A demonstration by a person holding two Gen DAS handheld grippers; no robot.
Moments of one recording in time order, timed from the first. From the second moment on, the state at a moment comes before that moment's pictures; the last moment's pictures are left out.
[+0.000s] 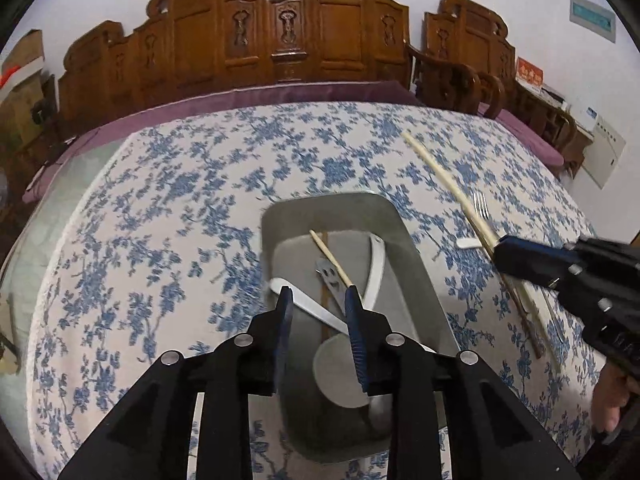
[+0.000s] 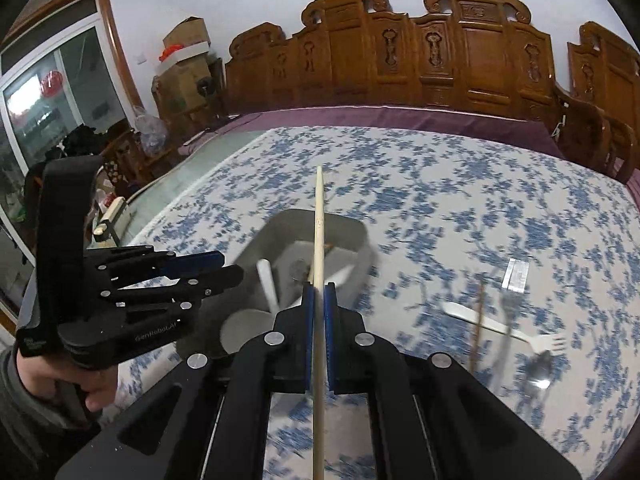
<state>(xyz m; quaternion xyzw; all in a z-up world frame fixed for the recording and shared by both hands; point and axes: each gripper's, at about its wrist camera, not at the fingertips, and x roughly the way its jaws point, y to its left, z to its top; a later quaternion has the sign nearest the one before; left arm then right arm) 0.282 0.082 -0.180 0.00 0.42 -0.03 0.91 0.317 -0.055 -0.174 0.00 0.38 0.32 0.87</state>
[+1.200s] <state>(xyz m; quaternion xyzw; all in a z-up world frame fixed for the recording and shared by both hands) 0.282 0.148 -0.157 -0.04 0.38 0.03 0.92 0.344 0.026 -0.238 0.04 0.46 0.31 0.83</state>
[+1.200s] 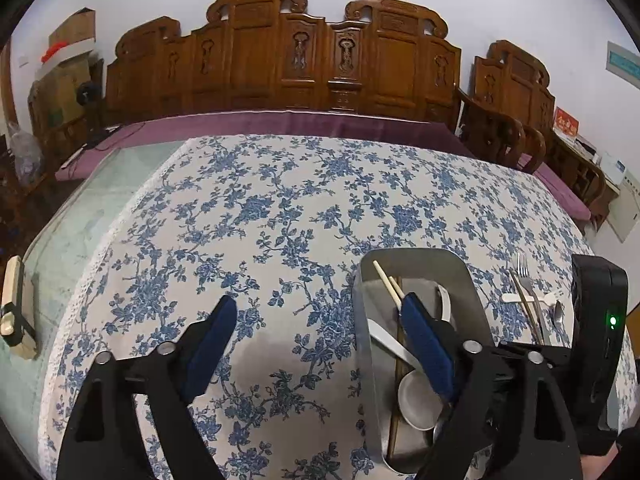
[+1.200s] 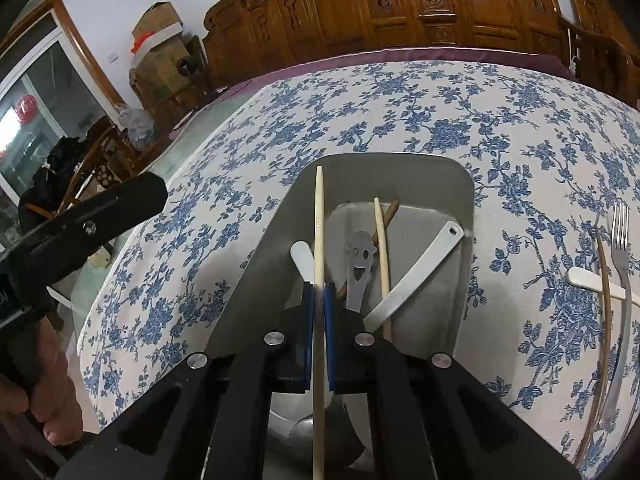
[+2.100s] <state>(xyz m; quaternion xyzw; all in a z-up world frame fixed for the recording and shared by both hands) 0.277 0.117 -0.159 -0.01 0.38 0.01 0.93 0.292 -0.106 -0.182 -0.04 0.38 0.27 0.88</state>
